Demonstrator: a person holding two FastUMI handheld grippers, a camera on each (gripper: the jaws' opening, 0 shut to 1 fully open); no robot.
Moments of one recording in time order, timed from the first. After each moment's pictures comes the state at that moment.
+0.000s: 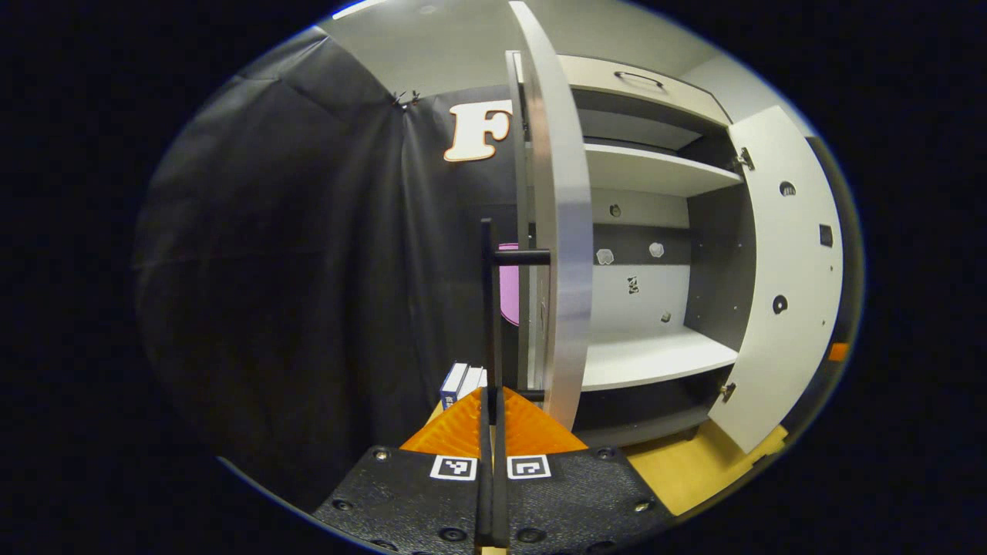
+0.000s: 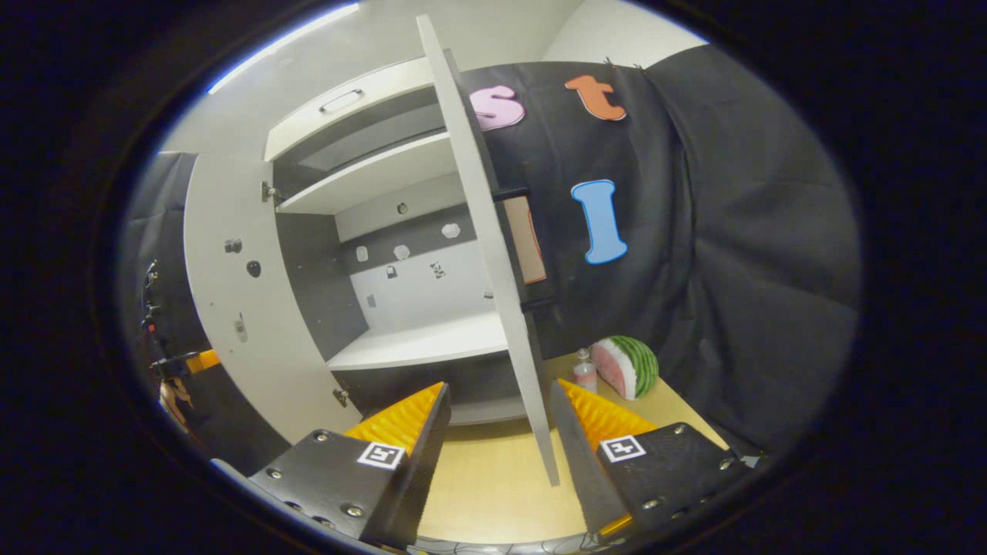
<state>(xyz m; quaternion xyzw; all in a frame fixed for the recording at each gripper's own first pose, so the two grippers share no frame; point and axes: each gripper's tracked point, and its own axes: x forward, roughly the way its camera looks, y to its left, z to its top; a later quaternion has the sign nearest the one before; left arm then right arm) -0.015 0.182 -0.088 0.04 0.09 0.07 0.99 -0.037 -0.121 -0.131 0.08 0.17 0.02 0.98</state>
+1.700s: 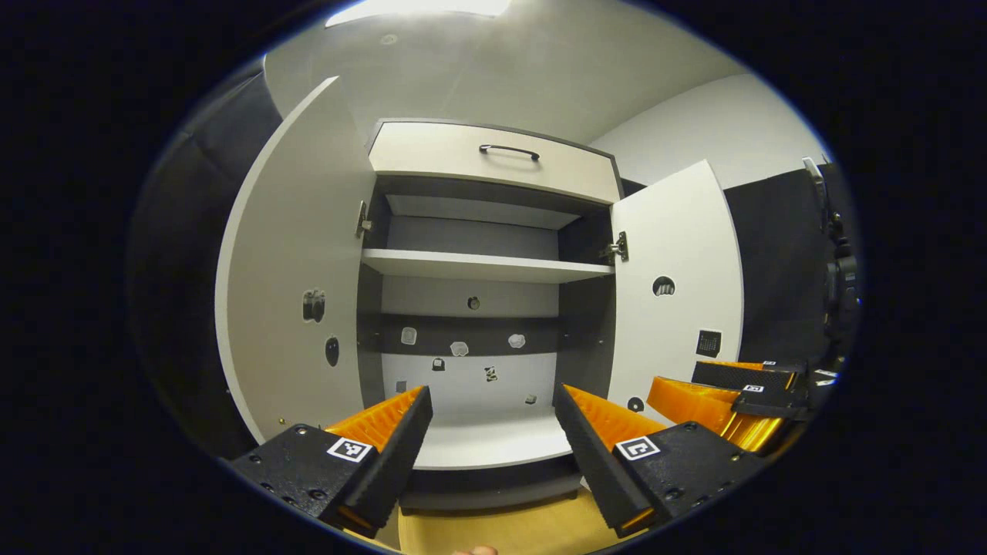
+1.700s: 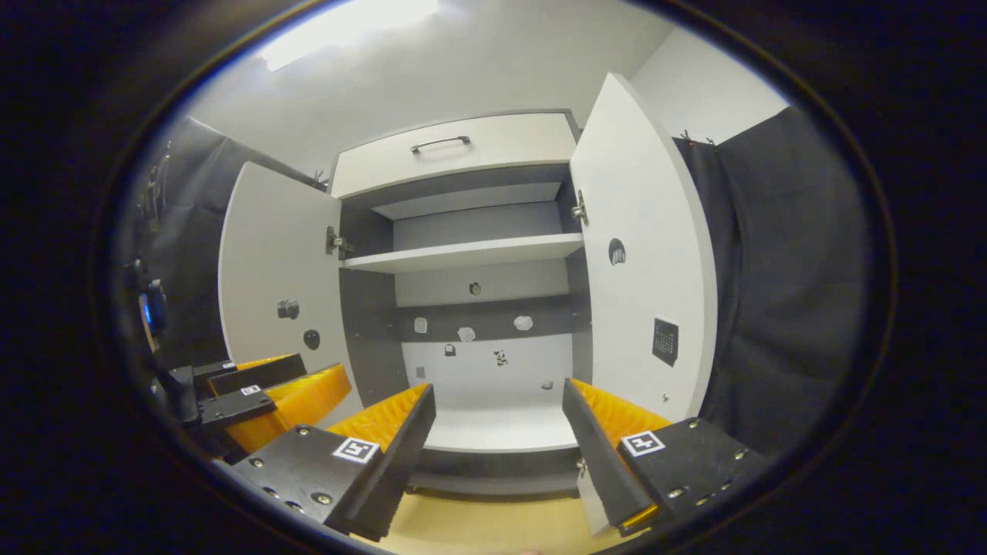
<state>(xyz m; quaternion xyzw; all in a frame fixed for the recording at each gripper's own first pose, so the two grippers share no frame) 0.001 -0.044 0.054 -0.01 -0.03 -0.11 0.99 0.013 0.022 0.025 0.02 0.05 0.06 1.00</state>
